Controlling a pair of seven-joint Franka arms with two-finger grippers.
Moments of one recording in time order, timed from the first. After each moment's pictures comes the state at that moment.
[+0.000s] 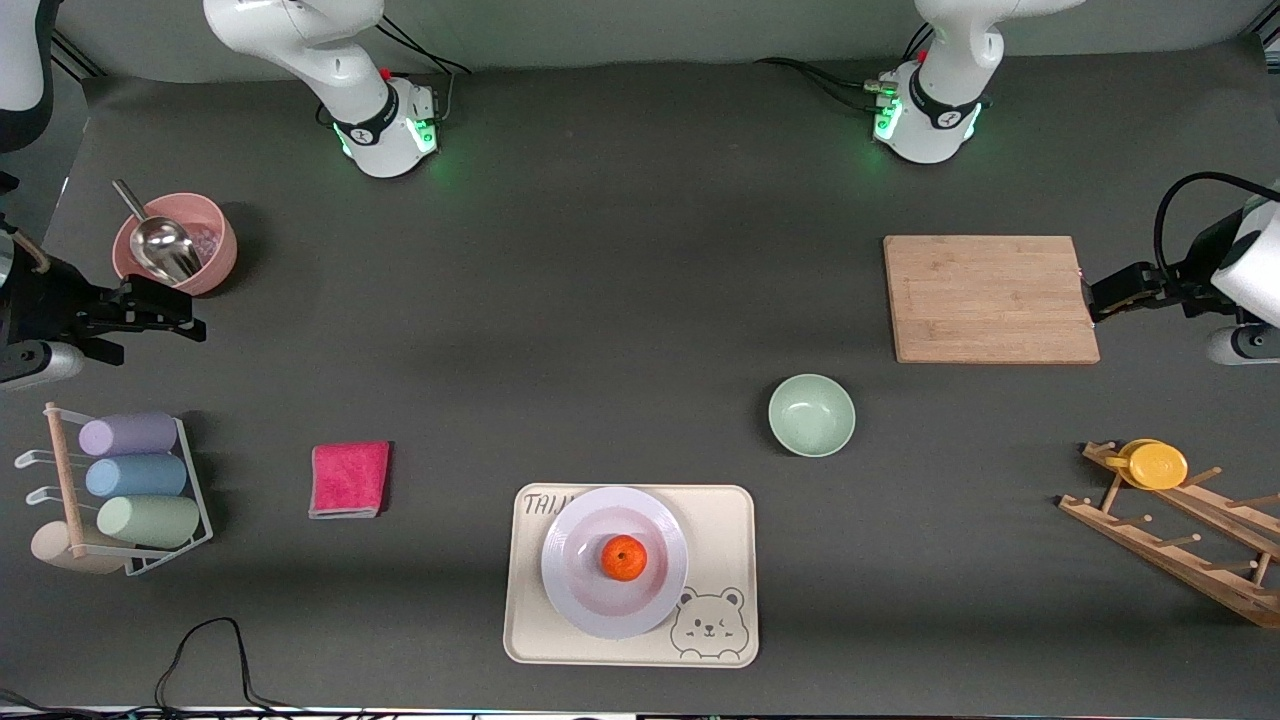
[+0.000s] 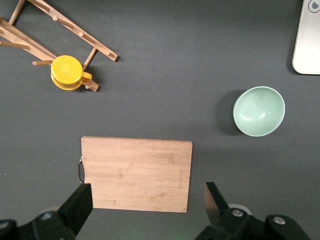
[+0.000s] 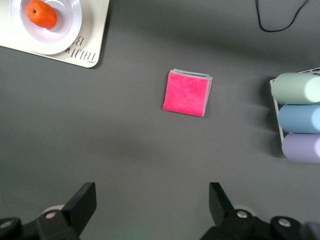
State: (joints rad) left arm 0.09 0.09 -0.13 -1.52 0.02 1.54 -0.08; right arm 0.16 0.18 -0.18 -1.39 0.12 1.52 -0.23
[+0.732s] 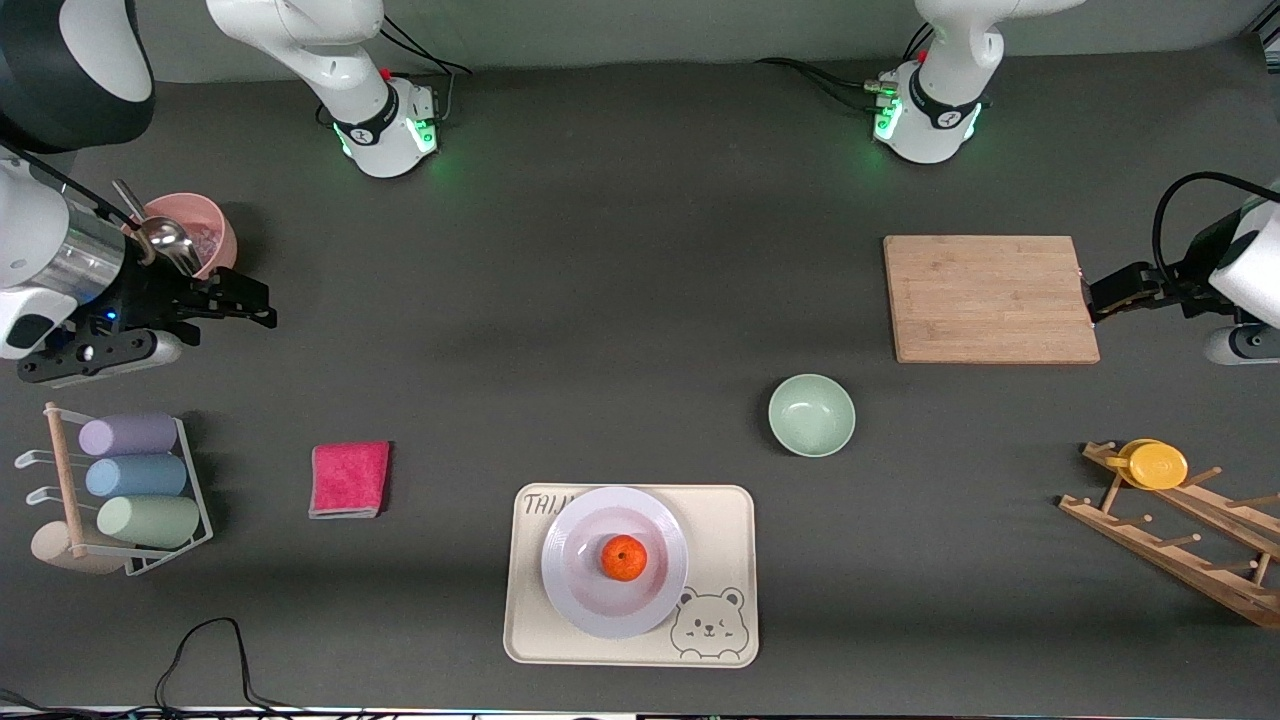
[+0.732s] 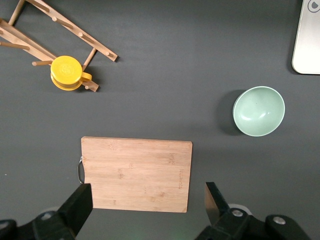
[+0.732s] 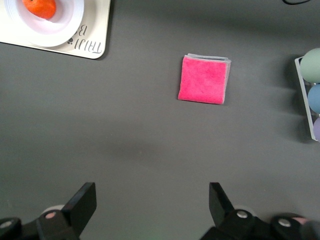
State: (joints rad) left arm 0.09 0.09 -0.13 -1.52 0.02 1.55 -0.08; right arm -0.06 0.08 0.15 -1.59 0.07 1.60 -0.06
